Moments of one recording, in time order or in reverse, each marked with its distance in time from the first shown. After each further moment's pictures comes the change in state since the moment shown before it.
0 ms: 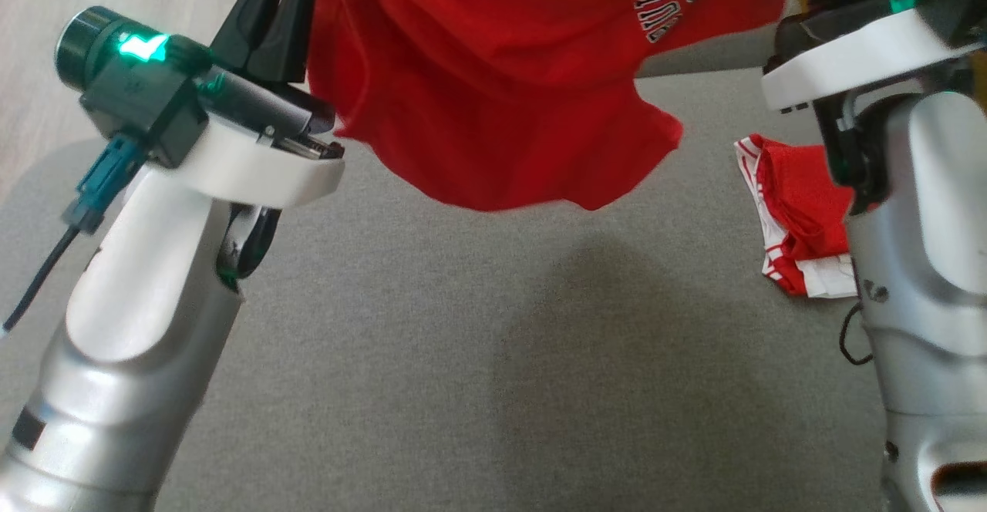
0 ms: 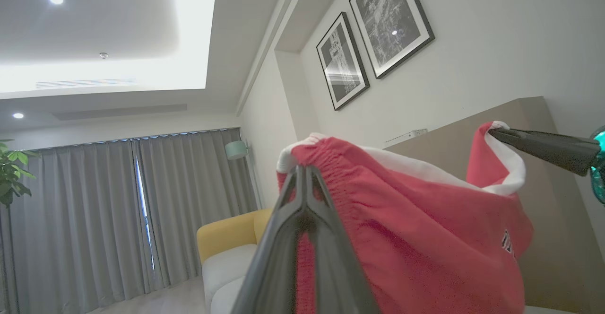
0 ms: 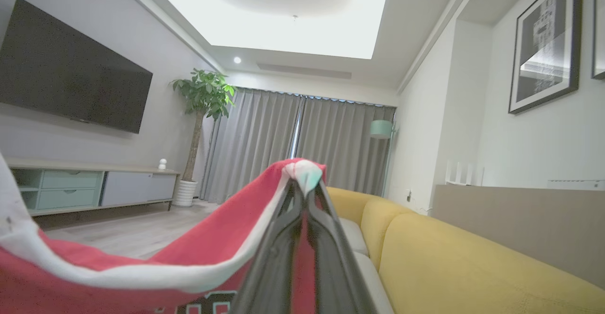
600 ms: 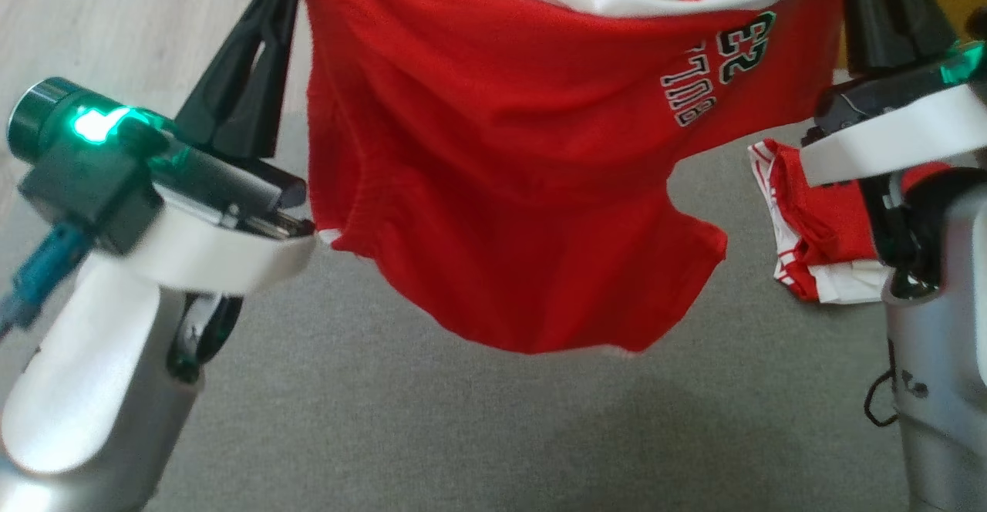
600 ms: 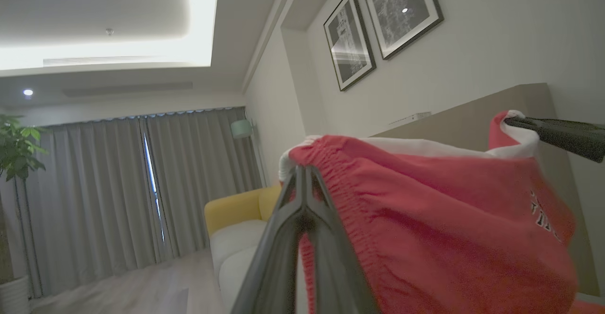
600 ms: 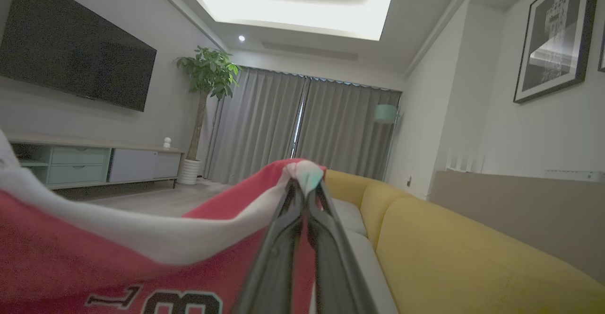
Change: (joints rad) left arm 0.205 0.122 0.040 -0.360 -0.047 0.079 0.178; right arm 0.221 -0.028 -0.047 -0.395 -0.001 0.000 0.236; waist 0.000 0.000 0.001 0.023
